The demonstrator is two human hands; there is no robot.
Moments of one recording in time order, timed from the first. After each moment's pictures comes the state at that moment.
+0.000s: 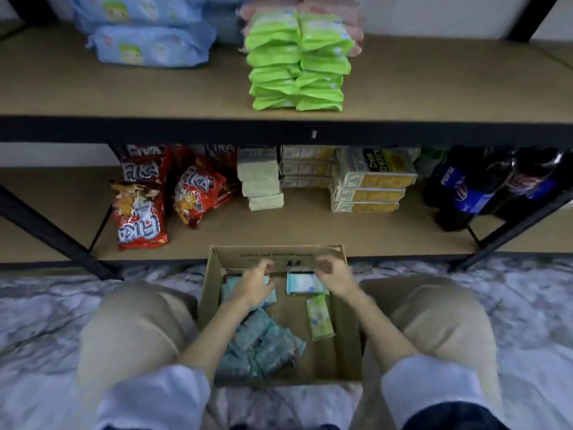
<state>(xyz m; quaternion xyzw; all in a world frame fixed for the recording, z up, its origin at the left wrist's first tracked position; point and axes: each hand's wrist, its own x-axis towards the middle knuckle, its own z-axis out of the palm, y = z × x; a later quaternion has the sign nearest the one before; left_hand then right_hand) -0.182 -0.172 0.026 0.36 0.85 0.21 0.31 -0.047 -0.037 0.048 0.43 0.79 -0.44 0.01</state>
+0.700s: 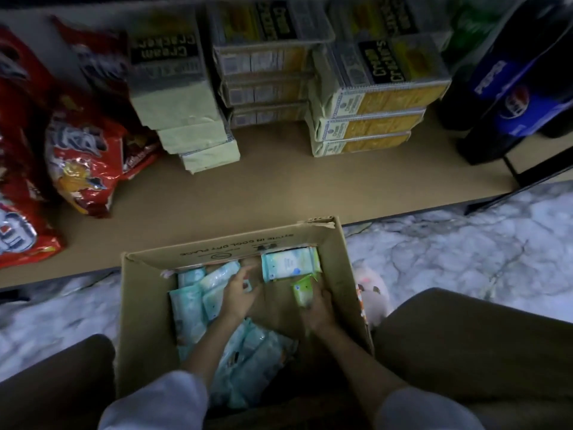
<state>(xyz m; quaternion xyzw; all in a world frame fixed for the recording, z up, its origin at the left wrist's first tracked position) -0.203 -0.098 -0.195 0.19 0.83 0.33 0.40 -0.047 -0.026 -0.196 0.58 0.65 -0.48 0.11</state>
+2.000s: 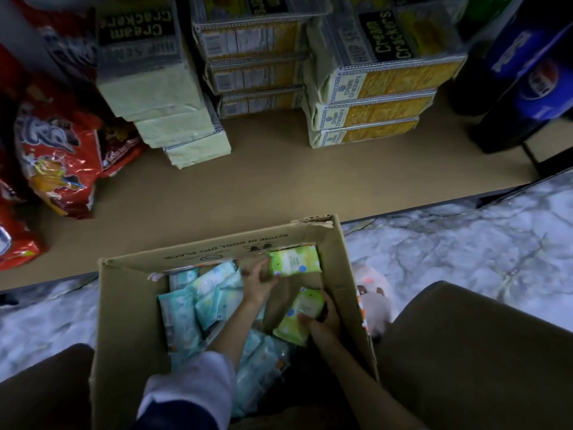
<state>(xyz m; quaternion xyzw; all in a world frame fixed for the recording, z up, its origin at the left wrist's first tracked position) -0.178 -0.052 -0.224 0.12 0.79 0.41 0.45 -0.029 -0.044 -0.240 0.67 0.40 -0.61 -0.13</state>
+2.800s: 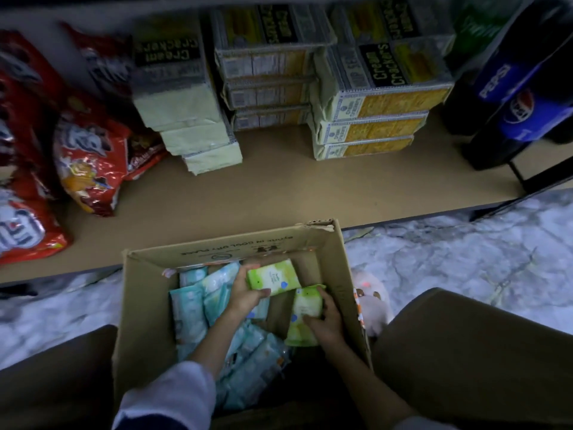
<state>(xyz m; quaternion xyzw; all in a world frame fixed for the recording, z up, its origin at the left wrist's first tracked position) -0.193 -0.085 -0.184 0.09 0.77 0.42 0.47 -0.029 -0.039 -0.208 0.62 0.48 -0.61 -0.11</state>
